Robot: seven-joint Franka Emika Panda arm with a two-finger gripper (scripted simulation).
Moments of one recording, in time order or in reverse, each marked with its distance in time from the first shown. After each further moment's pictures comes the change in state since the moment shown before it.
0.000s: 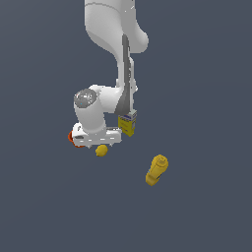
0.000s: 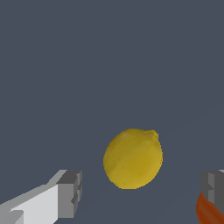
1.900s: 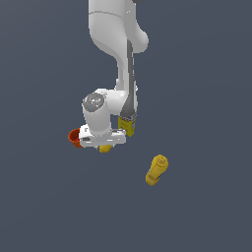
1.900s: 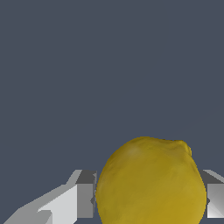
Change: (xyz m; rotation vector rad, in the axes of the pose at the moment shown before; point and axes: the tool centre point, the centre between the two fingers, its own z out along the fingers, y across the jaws) arm -0.005 -0.020 0.020 0.000 -0.001 0.001
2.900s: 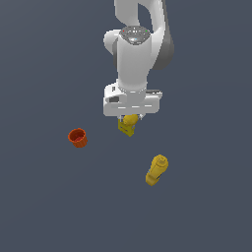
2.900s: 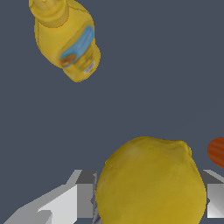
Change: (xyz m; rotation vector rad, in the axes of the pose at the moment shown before) arm -0.018 -0.123 -0.169 -0.004 0.001 -0.001
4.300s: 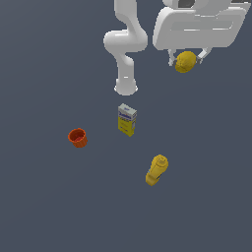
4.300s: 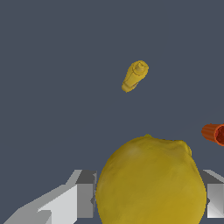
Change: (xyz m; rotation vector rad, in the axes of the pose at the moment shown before) arm -0.012 -0.151 -0.211 0.003 0.000 -0.001
